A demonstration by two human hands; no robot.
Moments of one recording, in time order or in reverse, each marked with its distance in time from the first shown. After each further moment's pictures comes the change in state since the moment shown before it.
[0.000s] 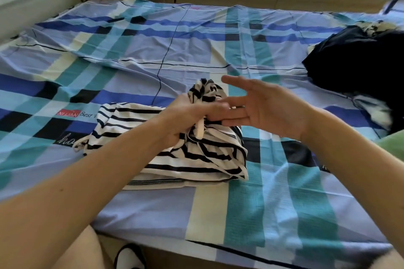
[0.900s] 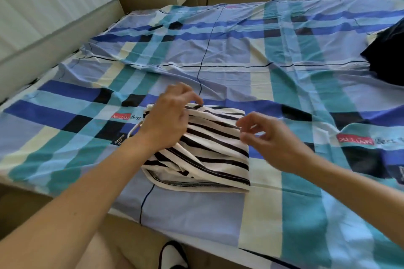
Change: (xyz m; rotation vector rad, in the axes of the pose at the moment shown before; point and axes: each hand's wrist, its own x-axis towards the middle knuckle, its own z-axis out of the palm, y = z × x) left_hand -0.013 -0.041 -0.124 1.132 0.379 0.568; right_hand 0.049 0.090 0.042 -0.797 0.349 -0.310
